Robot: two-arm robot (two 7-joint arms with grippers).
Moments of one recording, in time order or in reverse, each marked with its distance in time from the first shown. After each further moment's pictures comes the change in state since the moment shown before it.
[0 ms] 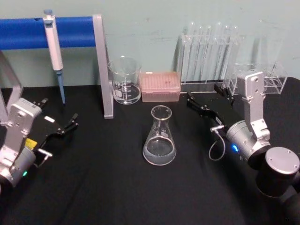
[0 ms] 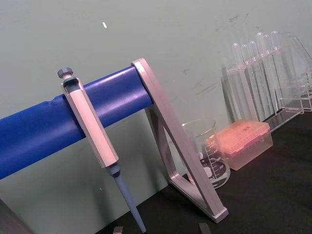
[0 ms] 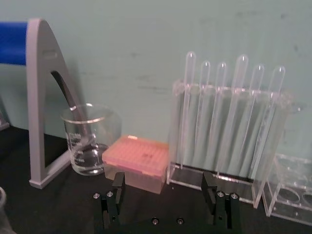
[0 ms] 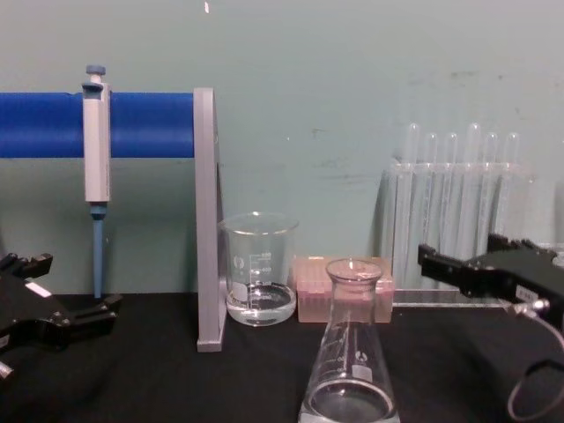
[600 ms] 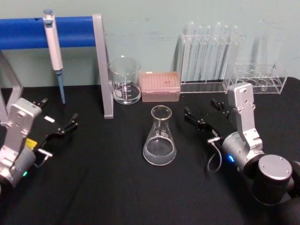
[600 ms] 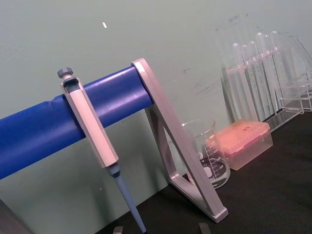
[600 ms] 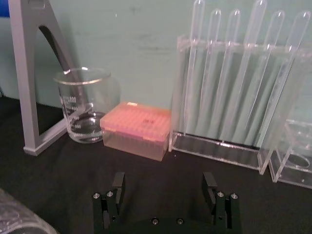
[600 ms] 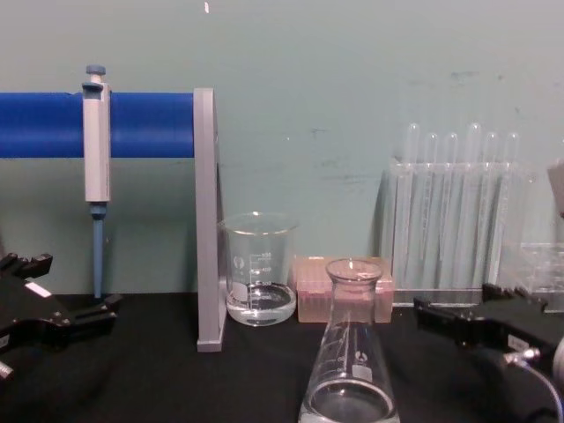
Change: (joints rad) left arm 0.000 0.000 0.000 0.000 0.000 0.000 0.000; right arm 0.002 -0.033 0.013 0.080 -0.052 0.032 0.010
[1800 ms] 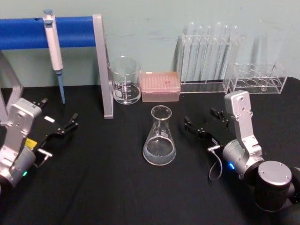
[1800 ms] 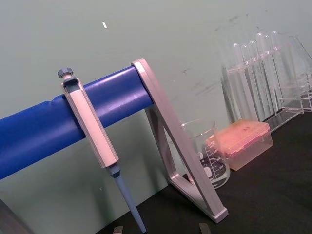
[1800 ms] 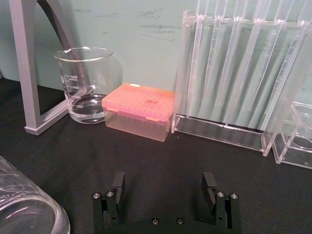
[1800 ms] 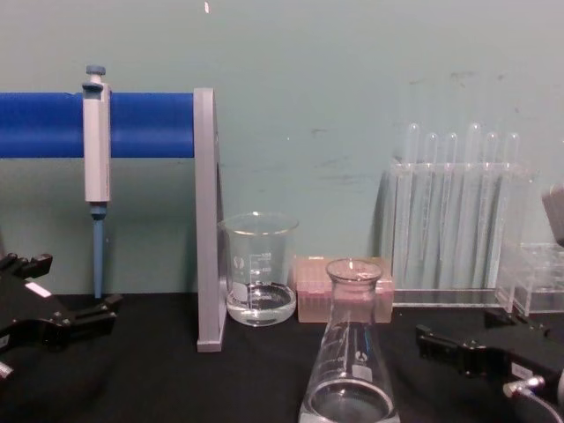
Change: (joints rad) left arm 0.000 0.000 0.000 0.000 0.000 0.000 0.000; right arm -0.031 -0.021 0.035 -0.001 -0.056 0.033 0.030
